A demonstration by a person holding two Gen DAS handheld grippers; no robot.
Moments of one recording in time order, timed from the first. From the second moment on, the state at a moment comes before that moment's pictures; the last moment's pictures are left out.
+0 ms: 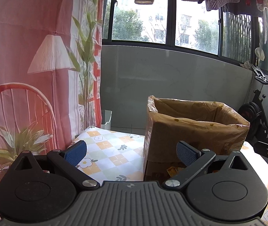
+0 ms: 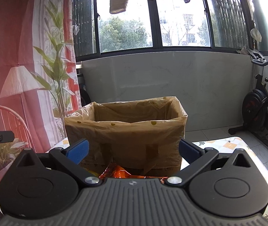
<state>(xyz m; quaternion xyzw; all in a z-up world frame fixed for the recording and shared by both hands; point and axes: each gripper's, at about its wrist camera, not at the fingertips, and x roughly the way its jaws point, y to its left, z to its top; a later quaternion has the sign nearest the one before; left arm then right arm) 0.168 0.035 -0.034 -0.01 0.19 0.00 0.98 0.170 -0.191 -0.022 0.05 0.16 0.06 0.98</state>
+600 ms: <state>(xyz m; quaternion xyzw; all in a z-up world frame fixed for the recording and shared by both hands) 0.204 0.038 -0.085 -0.03 0.25 0.03 0.97 0.195 -0.209 -0.088 0.05 0.25 0.08 0.96</state>
